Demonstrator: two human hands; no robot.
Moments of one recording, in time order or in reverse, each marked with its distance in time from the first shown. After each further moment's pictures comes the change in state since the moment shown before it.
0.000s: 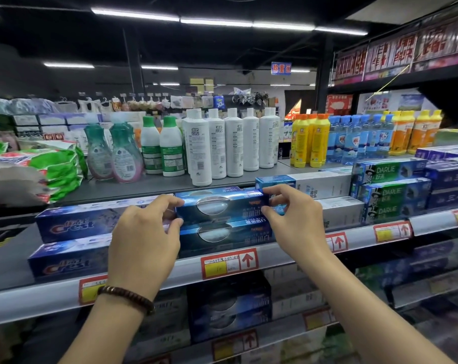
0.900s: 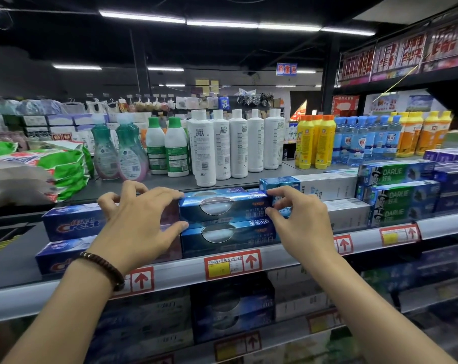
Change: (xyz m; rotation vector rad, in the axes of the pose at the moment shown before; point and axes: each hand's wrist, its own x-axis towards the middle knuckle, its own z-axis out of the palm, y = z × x) left_hand 0.038 -0.032 -0.015 0.375 -0.325 0.222; right_hand 0.000 0.005 -0.003 -0.114 0.009 -0.102
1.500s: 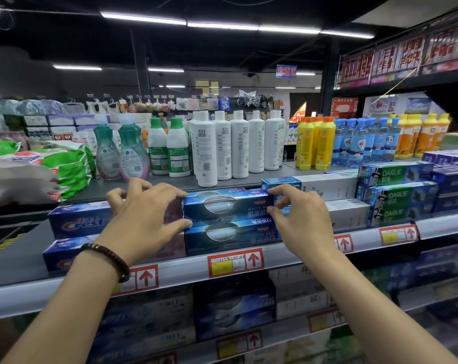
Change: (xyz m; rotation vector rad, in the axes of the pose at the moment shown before) left_hand 0.006 -0.004 -0.001 -0.042 -0.005 0.028; right_hand 0.003 -0.009 -0.003 -0.089 -0.009 -0.006
